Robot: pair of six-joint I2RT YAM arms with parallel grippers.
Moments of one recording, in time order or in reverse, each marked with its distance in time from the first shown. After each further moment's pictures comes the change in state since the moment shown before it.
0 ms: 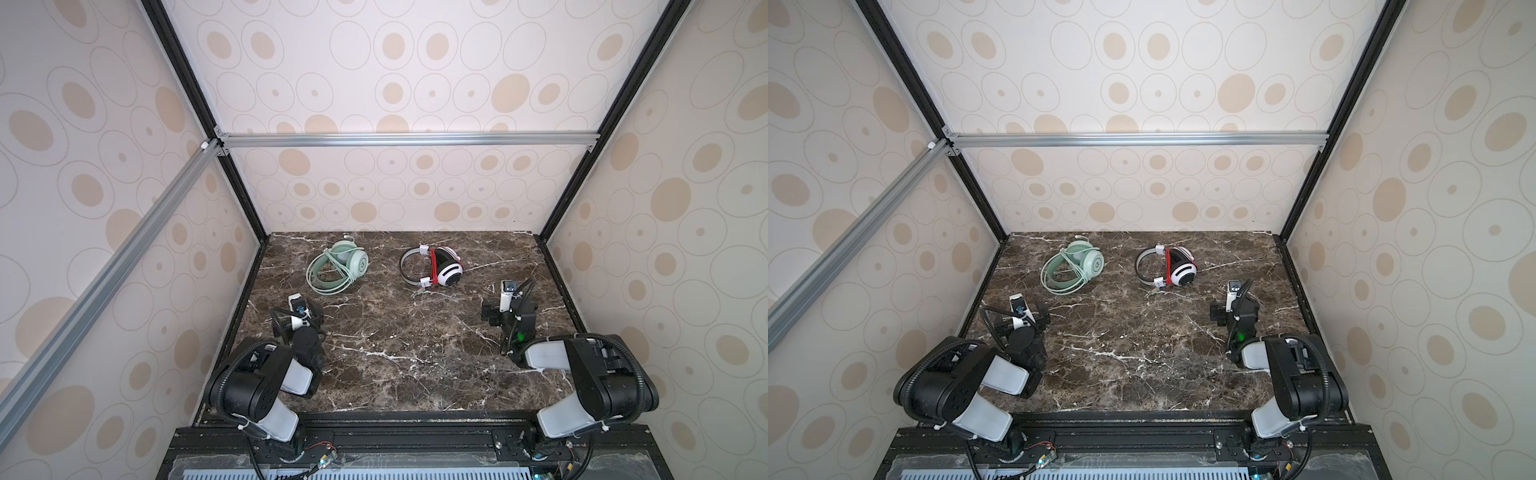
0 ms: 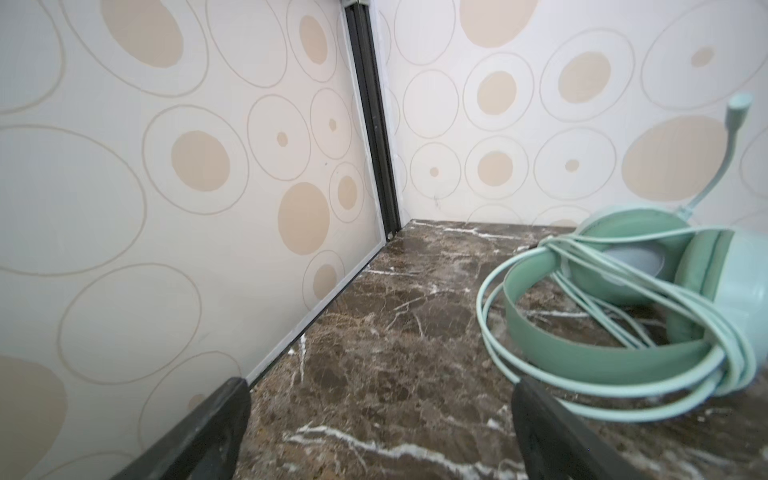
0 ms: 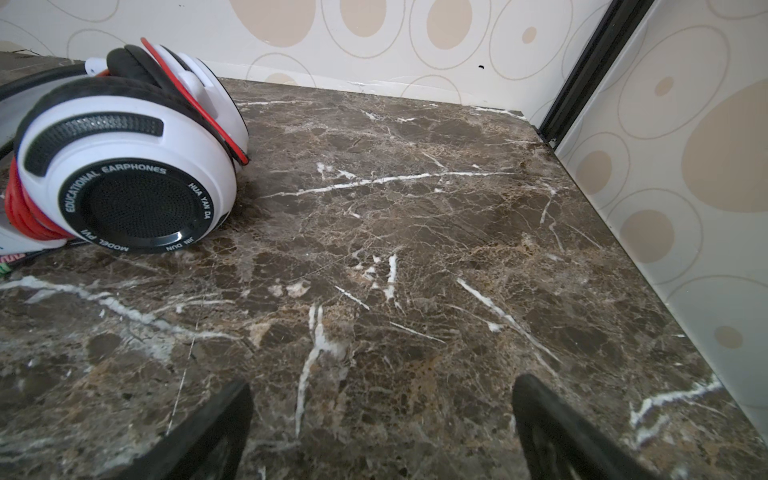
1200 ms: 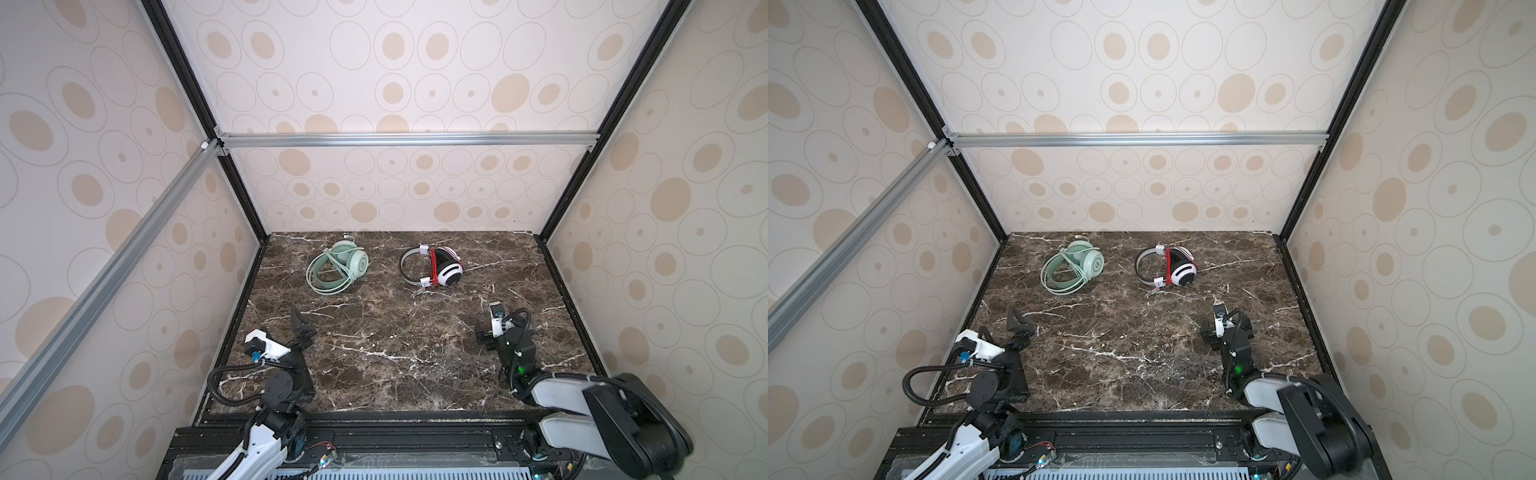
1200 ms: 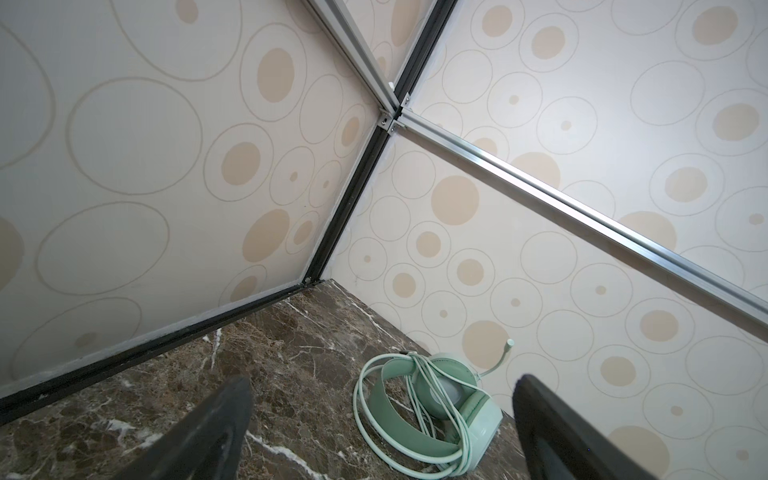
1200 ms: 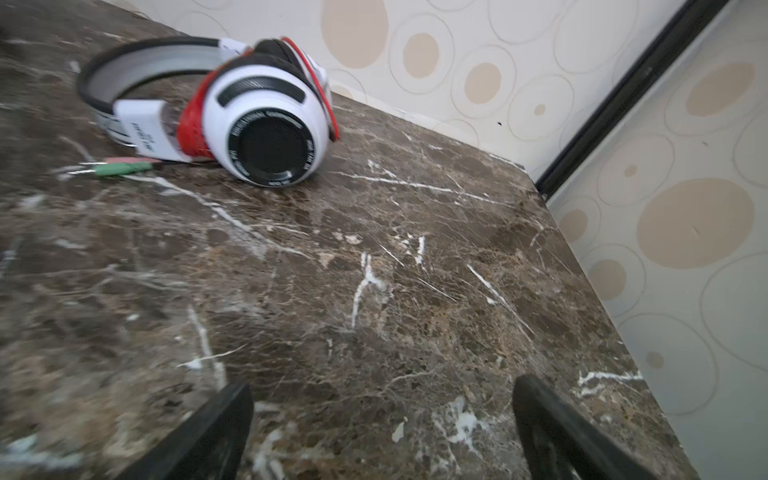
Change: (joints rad) left arm -0.245 -1.136 -0.162 -0.707 -0.147 -0.437; right arm 0.173 -0.150 -0.257 0.171 0.147 -0.153
